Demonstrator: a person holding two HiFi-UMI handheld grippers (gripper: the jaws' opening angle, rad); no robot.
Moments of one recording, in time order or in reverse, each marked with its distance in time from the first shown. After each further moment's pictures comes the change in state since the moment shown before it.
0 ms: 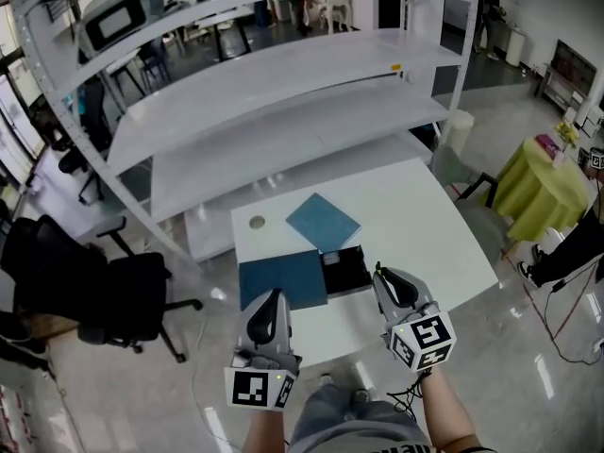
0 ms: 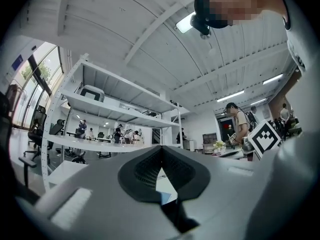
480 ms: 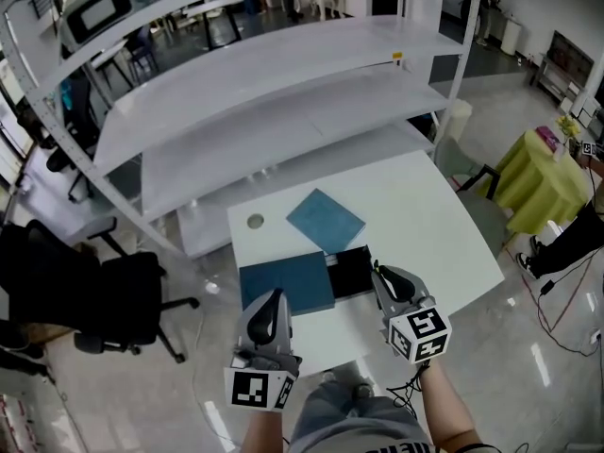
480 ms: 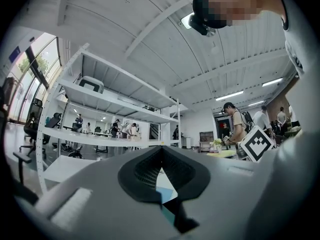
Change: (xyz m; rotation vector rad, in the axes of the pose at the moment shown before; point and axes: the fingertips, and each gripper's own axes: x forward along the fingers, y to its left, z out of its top) left arm 0.023 0.031 -0.024 -0.030 0.046 -0.040; right arm 0.048 -0.007 -0.036 0.030 0.123 -0.031
